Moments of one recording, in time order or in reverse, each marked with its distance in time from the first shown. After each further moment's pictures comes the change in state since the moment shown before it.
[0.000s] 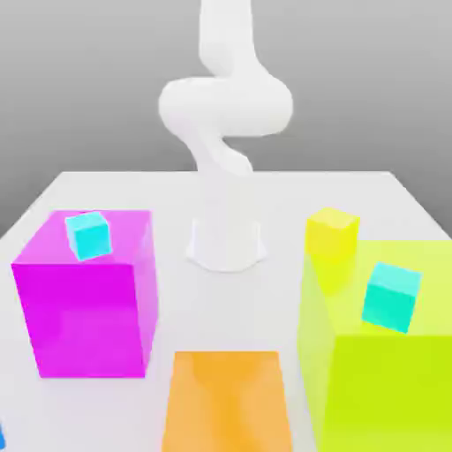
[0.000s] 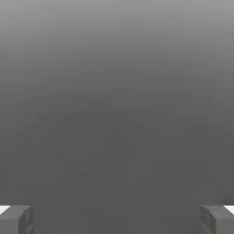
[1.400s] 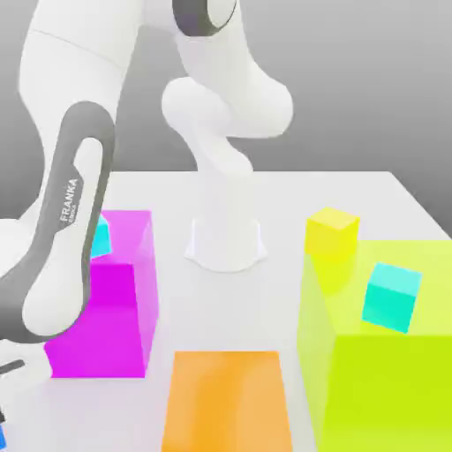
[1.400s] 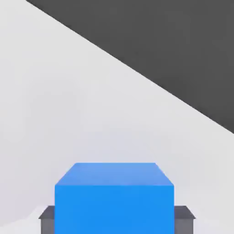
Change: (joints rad) arm -0.288 1.333 -0.250 0.212 0.374 0.329 -1.353
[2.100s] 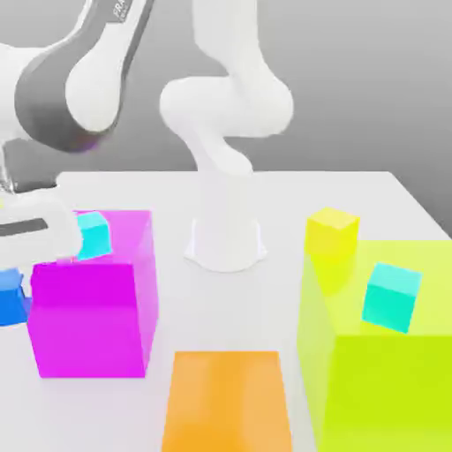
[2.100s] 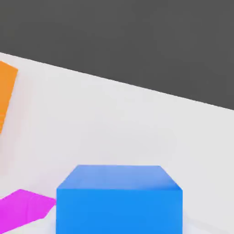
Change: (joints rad) arm 0.170 -0.655 -0.136 -0.247 -0.288 -0.379 0.652
